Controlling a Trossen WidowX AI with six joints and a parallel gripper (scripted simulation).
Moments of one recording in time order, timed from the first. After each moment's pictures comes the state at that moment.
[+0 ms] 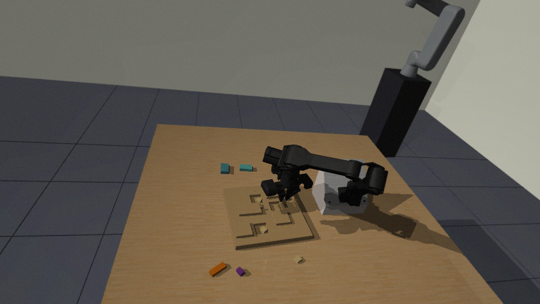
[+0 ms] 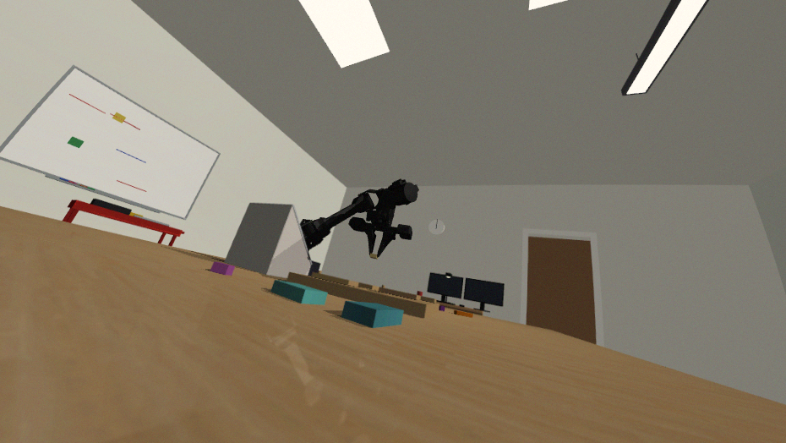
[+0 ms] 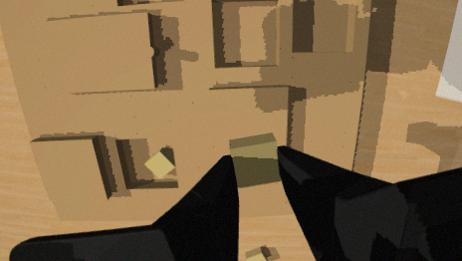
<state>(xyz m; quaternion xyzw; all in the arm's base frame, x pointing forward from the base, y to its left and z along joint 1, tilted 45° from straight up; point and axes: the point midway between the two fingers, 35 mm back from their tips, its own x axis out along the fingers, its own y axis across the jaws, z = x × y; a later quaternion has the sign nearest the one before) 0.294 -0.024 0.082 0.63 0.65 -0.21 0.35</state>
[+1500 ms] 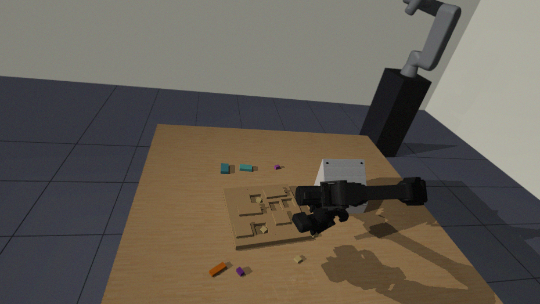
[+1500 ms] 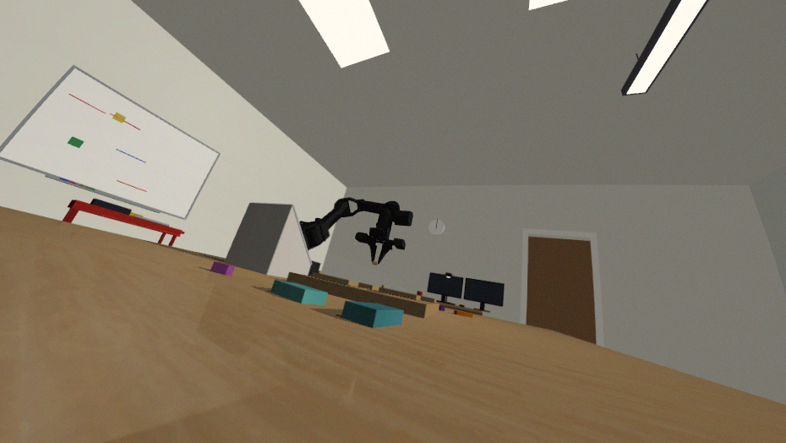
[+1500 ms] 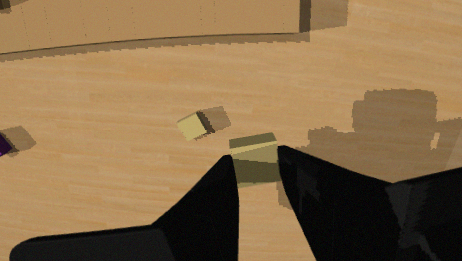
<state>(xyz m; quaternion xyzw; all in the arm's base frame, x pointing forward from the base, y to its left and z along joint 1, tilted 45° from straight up) 0.226 0.095 0.192 0.64 0.65 -0.21 0.35</state>
